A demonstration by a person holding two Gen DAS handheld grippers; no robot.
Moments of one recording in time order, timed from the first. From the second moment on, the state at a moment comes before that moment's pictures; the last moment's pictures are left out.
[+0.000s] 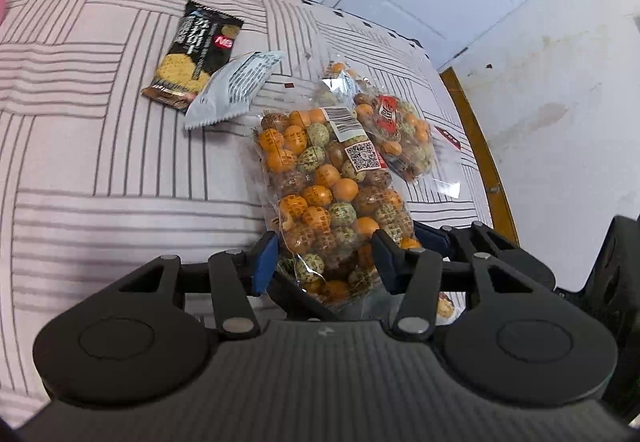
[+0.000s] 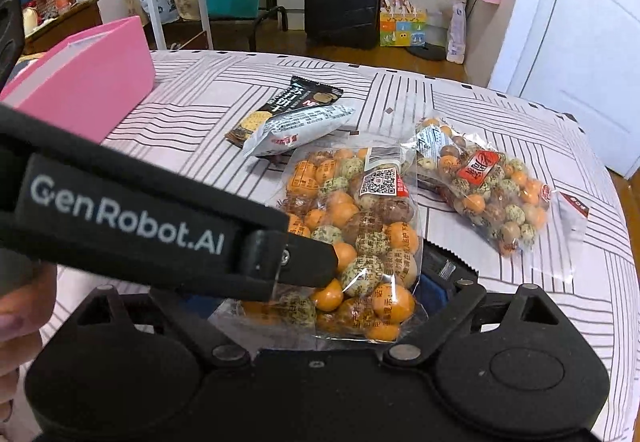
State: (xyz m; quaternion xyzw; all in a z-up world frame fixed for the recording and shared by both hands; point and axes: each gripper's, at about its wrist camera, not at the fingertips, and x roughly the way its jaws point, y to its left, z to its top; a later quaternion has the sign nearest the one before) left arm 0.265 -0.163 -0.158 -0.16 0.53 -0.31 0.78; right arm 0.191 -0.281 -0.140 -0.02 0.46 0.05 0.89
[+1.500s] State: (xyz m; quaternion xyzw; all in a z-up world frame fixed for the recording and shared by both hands) left arm 0.119 -0.034 0.005 -0.05 0.50 -0.26 0.83; right arm 0.078 -0.155 -0.008 0.03 0.44 0.11 0.89
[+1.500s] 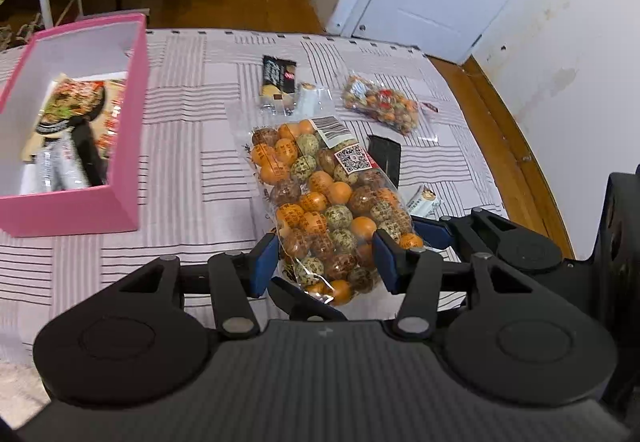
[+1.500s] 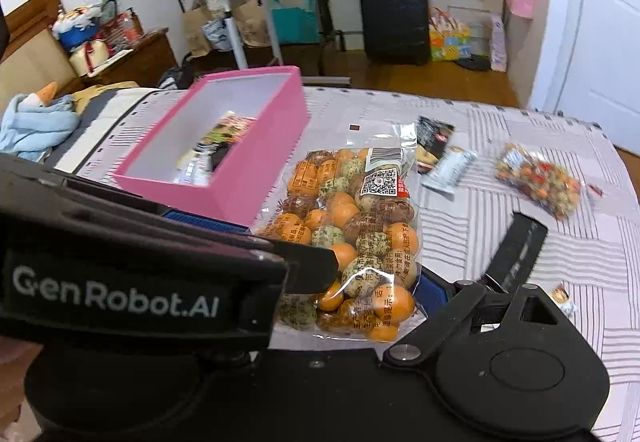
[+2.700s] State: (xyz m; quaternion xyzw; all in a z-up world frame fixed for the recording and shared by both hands) left arm 0.232 0.170 -0.021 -0.09 0.44 -0.18 0.88; right arm 0.216 0.003 -0.049 0.05 0.37 0.25 0.89
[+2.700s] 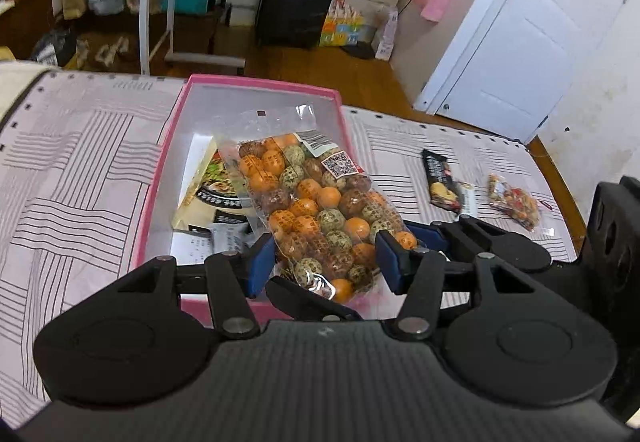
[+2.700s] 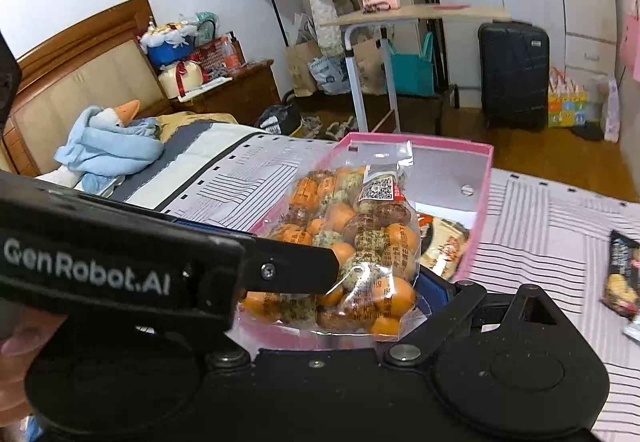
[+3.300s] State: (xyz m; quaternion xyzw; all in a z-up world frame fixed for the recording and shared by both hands) left arm 0.293 0.206 -0.081 -0.10 0.48 -0.15 0.86; right arm 0.274 0.027 -0.102 0.09 0.48 0.29 0.83
